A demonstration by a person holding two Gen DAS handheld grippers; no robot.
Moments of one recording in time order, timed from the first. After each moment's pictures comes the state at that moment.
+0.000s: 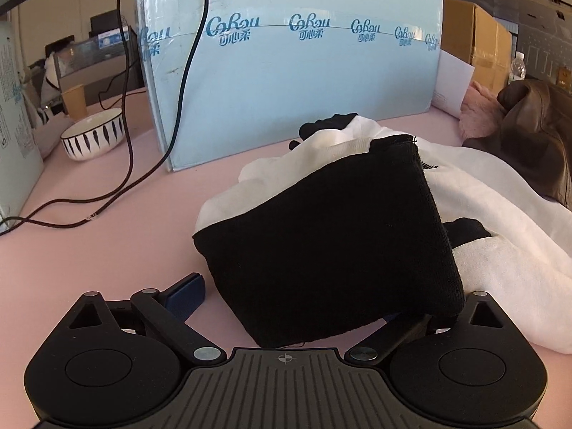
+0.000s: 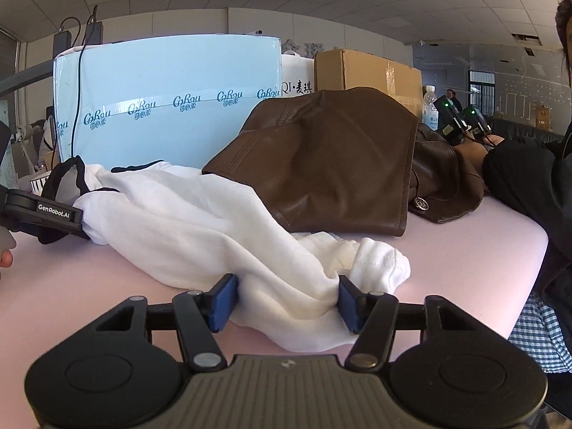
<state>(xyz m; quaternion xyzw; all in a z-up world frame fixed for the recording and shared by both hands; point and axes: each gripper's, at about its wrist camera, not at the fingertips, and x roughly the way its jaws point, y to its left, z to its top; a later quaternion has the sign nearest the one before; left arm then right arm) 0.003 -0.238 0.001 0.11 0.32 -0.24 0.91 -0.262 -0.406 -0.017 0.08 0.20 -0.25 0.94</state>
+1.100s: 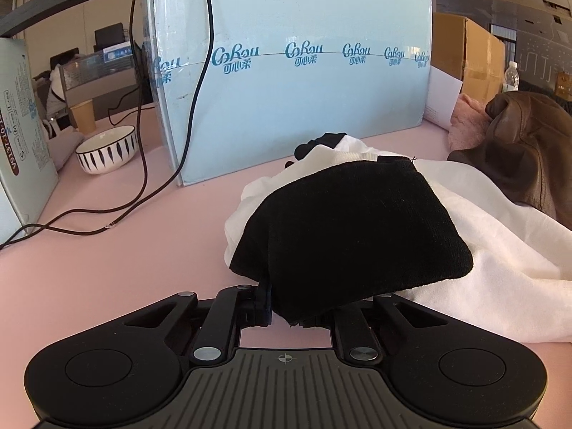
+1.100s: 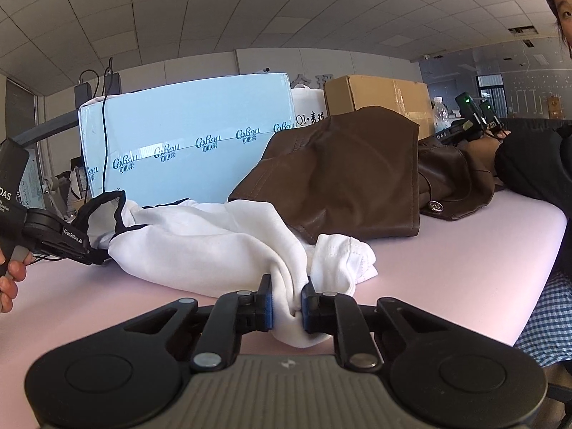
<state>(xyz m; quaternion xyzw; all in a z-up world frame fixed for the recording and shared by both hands) -0.024 -0.217 0.032 0.09 0.30 -0.24 0.92 -0.290 -0.402 -0.016 0.14 0.12 -0.20 0.96</state>
